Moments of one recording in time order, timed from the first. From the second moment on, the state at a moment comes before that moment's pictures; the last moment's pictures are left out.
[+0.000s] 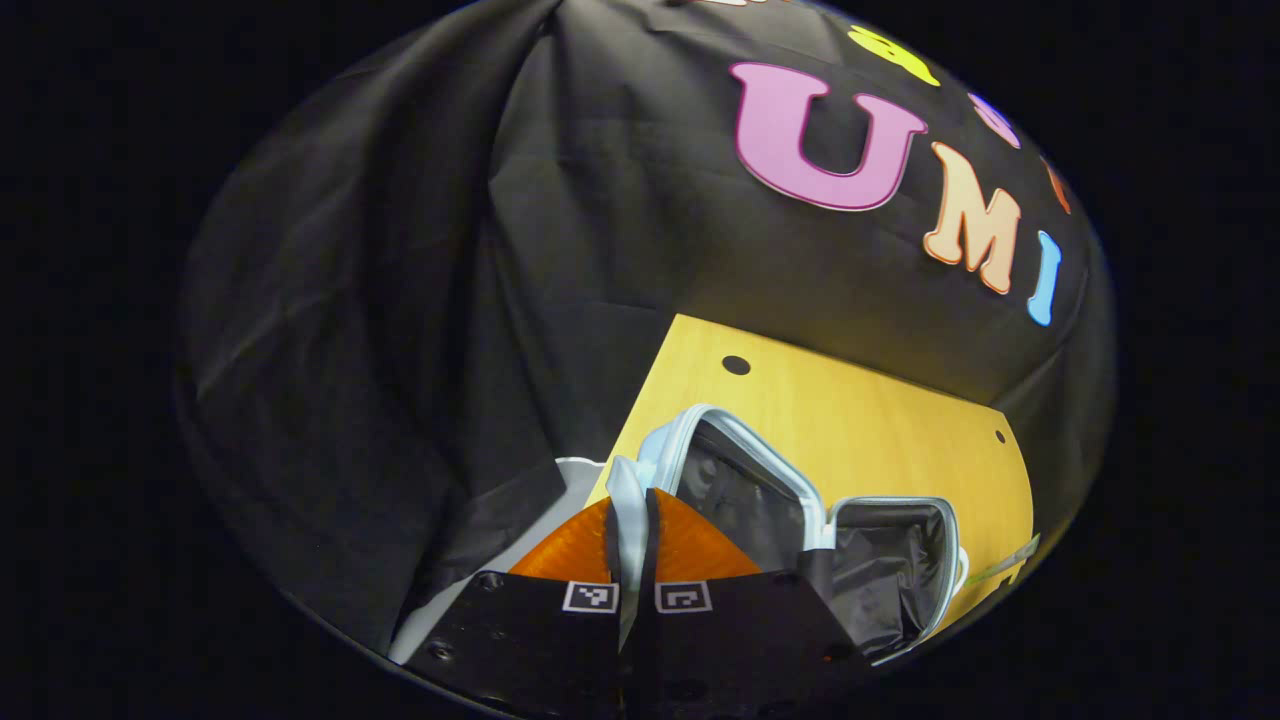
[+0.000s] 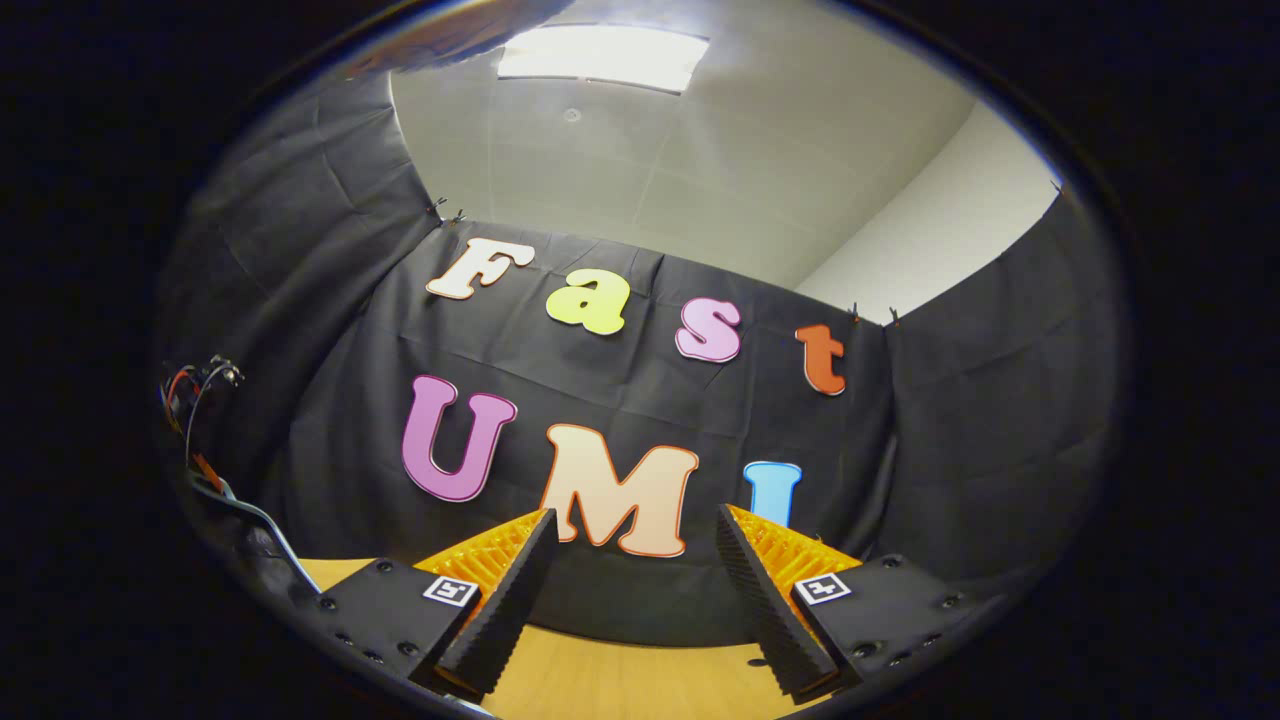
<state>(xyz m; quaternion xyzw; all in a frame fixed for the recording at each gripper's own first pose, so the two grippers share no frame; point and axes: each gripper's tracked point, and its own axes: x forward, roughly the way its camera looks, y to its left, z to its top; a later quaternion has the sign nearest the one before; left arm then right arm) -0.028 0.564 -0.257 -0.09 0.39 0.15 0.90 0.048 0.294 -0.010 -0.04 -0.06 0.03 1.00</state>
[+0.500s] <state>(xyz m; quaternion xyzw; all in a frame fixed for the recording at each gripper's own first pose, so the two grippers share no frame) -0.061 0.611 -0.336 -0.11 0.40 0.23 0.88 0.055 0.257 -0.008 -0.06 -0.05 -0.02 1.00</state>
